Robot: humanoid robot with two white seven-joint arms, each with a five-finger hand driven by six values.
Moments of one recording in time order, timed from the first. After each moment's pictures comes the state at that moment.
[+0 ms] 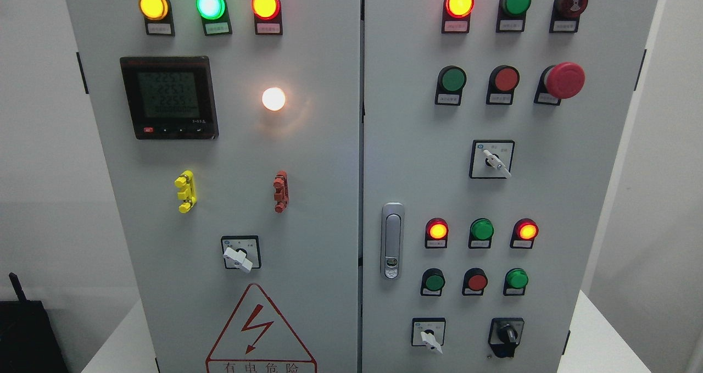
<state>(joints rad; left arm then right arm) 0.05 -0.07 -0.01 -0.11 0.03 -0.03 -0.03 0.29 0.12 0.09 -1.61 -0.03 -0.41 -0.16</state>
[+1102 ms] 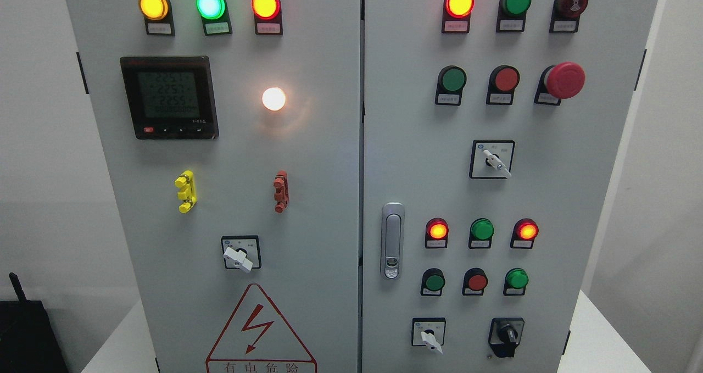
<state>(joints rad) 0.05 -0.07 -0.01 -0.11 0.03 -0.03 -0.03 0.18 0.11 0.04 -1.68 -0.03 -0.29 -0.13</state>
